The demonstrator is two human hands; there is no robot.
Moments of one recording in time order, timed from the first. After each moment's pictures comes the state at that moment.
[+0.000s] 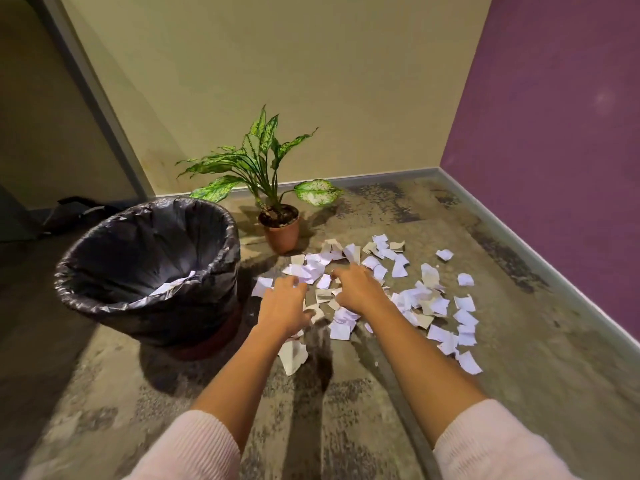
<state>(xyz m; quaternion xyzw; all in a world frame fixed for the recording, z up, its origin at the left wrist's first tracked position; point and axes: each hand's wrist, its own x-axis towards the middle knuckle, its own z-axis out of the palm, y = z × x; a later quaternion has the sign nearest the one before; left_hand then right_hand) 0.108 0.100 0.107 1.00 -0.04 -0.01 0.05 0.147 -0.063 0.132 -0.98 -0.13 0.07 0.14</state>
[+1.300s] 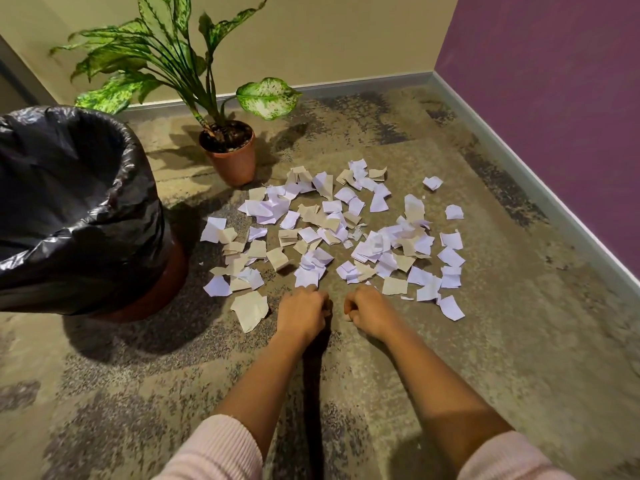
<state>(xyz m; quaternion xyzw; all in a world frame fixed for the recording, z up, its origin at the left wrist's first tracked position) 0.098 -0.001 -0.032 0.99 -0.09 -0.11 0.09 0.112 -0.158 -0.034 -0.96 -0.10 0.21 0.18</state>
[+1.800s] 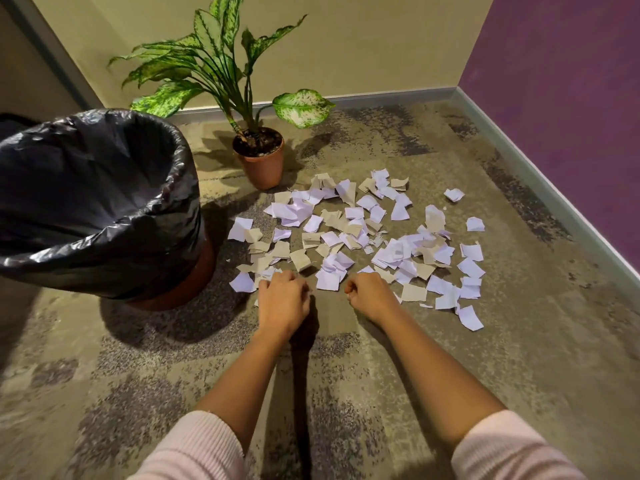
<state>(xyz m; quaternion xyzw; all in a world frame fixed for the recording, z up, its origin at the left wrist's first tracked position) 0.091 0.064 -0.008 0.99 0.01 -0.03 0.11 0.134 -0.117 -0.010 -0.95 -0.07 0.19 0.22</state>
